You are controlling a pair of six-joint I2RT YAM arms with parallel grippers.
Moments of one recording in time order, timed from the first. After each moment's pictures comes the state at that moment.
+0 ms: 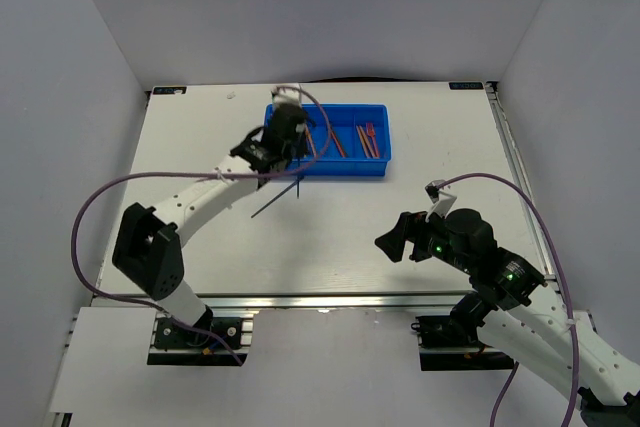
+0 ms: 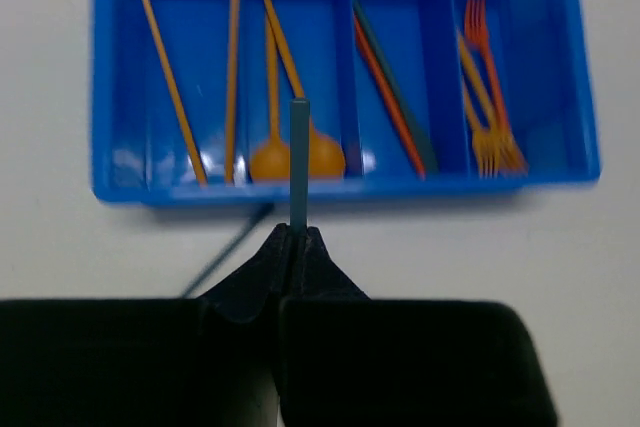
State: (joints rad) left arm -0.68 1.59 1.27 -0.30 -0.41 -0.43; right arm 0.75 0.51 0.57 -0.53 -0.05 0.54
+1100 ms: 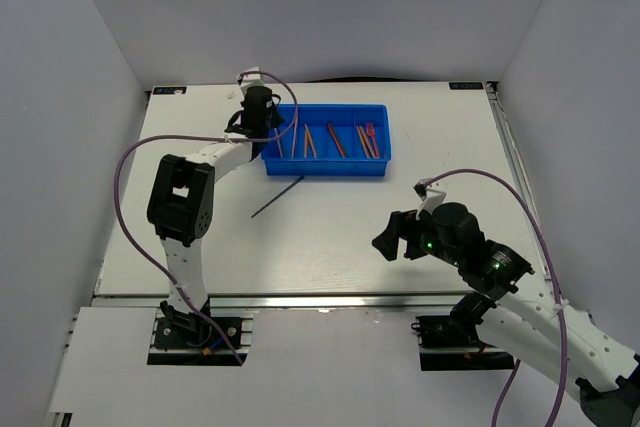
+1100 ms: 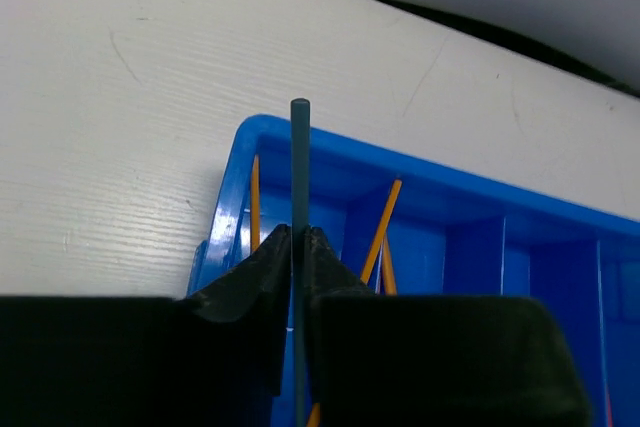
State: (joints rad) left arm -0.33 2.02 1.45 0.18 -0.30 -0.46; right arm 0.75 0.61 0.57 -0.51 -0.03 0.49
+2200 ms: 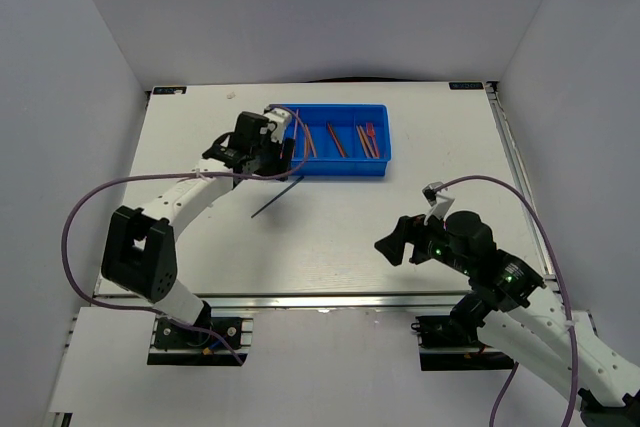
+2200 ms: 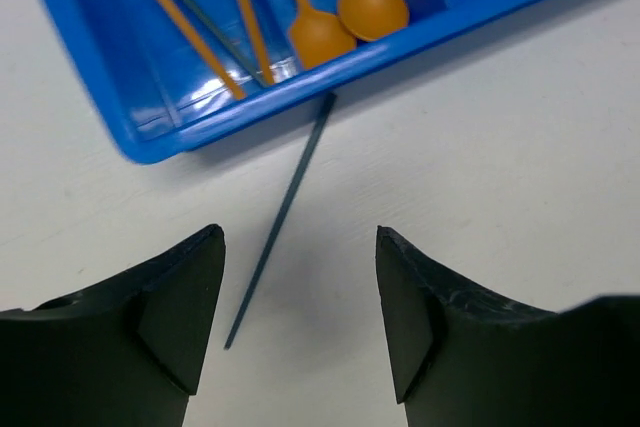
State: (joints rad) left arm -0.41 1.56 1.18 -0.38 0.05 -0.05; right arm 0.75 0.50 0.55 -0.51 -0.06 0.49
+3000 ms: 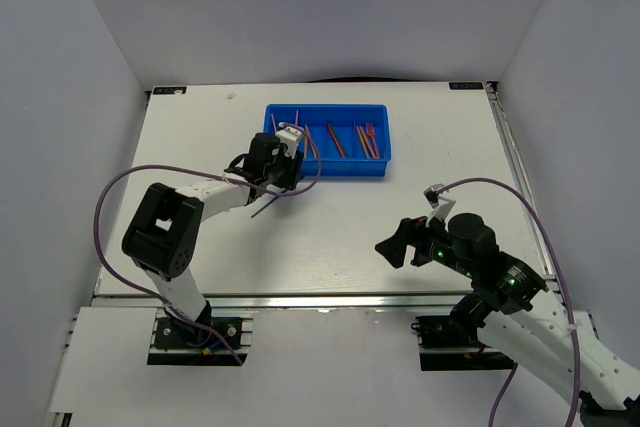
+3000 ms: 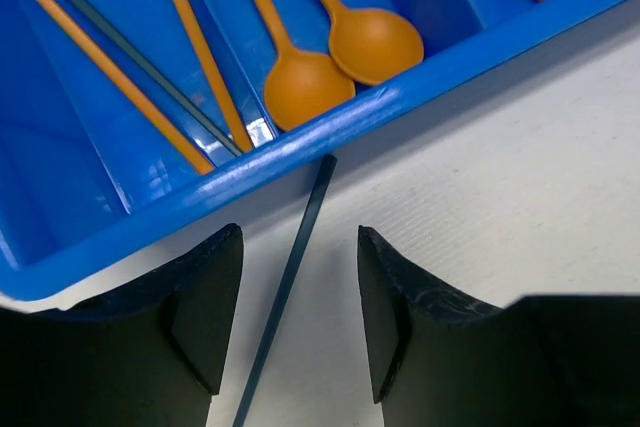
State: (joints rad) left arm -0.46 1.72 0.97 0.12 0.06 0.01; right arm 0.75 0.46 0.54 -0.53 -0.09 0.51
